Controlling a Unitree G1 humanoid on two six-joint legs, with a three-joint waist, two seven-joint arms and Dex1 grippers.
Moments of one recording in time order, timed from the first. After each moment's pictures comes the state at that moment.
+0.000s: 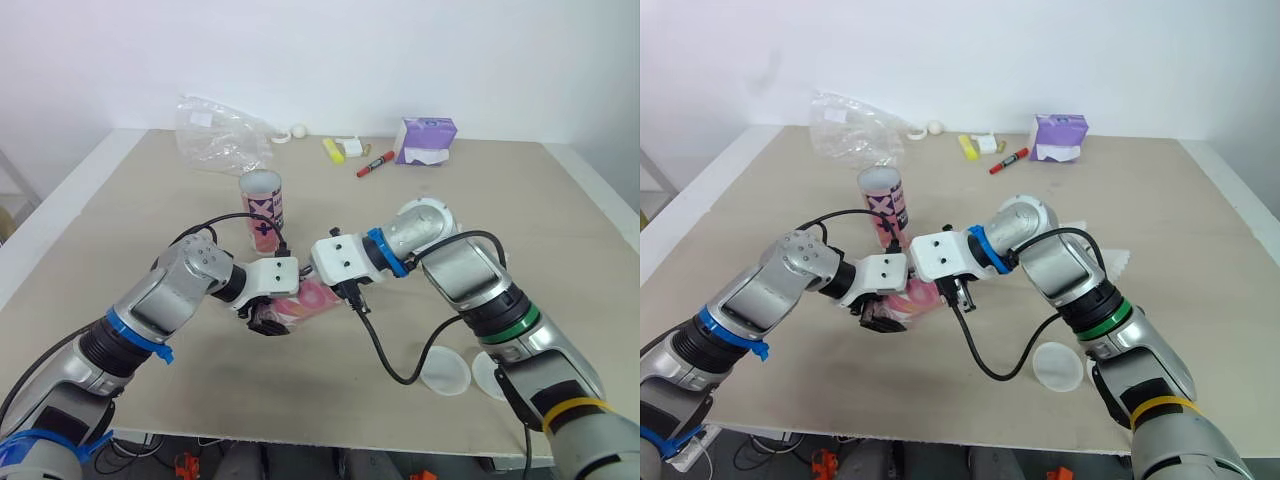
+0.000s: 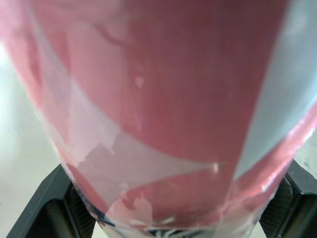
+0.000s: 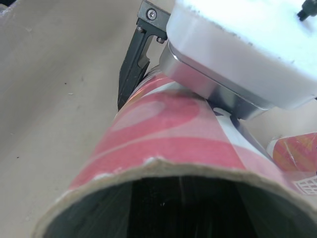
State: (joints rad) left arm -0.72 0.68 -0.51 -0.19 0.03 0.68 -1.27; right arm -0.91 -0.55 0.49 -0.04 0.00 0.27 1.43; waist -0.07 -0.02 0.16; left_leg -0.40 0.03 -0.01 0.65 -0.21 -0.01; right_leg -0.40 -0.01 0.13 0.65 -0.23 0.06
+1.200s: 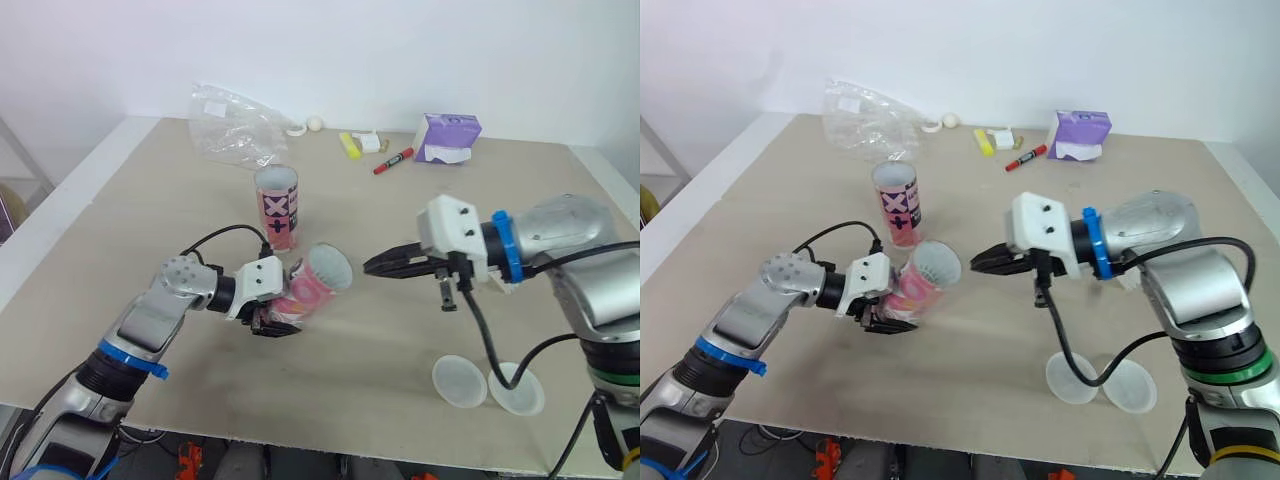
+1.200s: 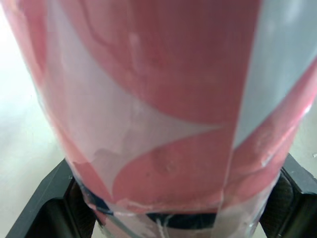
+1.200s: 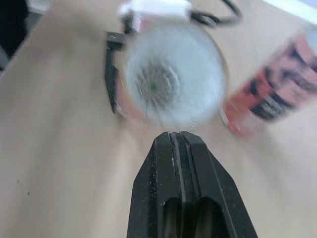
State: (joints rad) left arm -0.49 0.59 -0.28 -0.07 -0.14 0.34 -1.18; right arm -0.66 -0.90 0.07 -0.36 0.37 0.55 1.29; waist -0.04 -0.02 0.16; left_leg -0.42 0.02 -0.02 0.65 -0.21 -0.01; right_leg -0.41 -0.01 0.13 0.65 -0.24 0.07
